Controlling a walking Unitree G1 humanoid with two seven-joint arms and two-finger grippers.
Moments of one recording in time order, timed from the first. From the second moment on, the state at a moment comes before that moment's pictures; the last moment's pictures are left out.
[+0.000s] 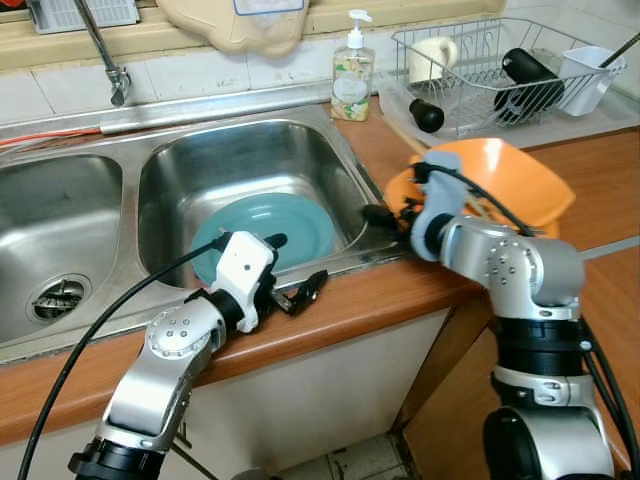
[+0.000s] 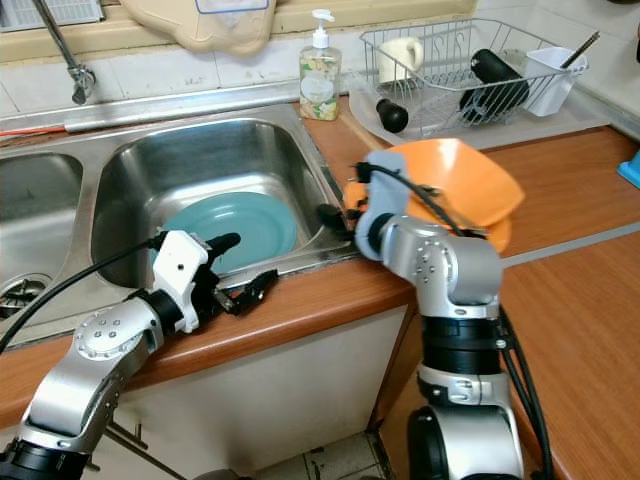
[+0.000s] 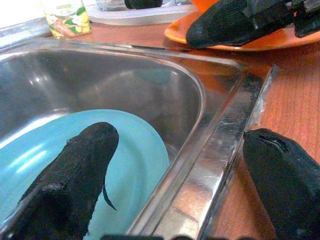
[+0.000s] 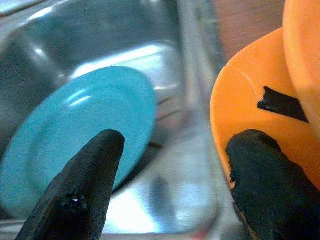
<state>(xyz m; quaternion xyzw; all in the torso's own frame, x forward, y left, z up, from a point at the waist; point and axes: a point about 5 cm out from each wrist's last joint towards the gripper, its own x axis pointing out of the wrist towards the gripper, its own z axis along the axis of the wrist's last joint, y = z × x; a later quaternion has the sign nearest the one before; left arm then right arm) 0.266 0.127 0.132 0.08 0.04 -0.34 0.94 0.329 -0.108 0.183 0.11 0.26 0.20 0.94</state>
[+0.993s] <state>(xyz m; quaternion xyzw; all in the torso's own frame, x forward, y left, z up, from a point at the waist) 0.266 0.126 0.133 0.08 0.04 -0.34 0.94 0.326 -0.164 0.257 -0.01 0.00 0.19 0.98</state>
